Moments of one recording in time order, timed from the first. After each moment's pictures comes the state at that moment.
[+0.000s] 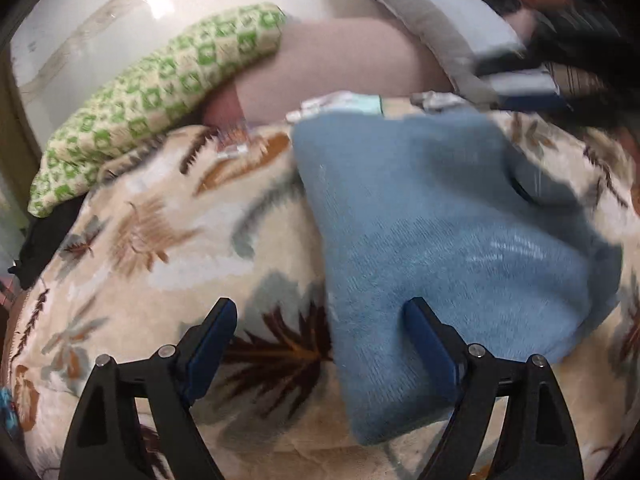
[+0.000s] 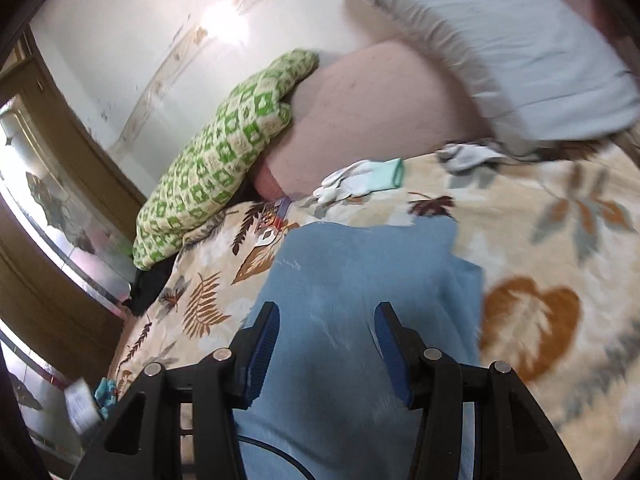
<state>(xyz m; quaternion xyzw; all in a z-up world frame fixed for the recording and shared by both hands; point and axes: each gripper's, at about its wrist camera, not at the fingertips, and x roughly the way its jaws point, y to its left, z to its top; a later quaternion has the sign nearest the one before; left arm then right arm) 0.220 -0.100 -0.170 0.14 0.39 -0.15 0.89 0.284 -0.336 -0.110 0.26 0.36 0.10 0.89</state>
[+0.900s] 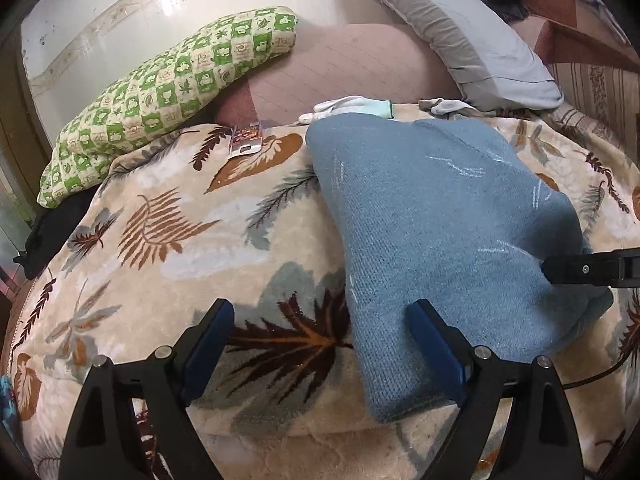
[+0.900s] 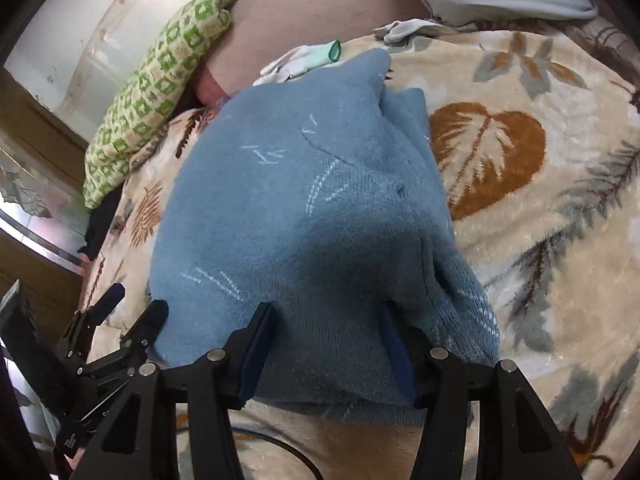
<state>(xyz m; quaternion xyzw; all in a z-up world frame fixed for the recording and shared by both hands) 0.209 -0.086 -0.163 0.13 0.39 -0.14 0.90 0.207 -0.313 -0.189 0.26 0.49 0.03 0.83</state>
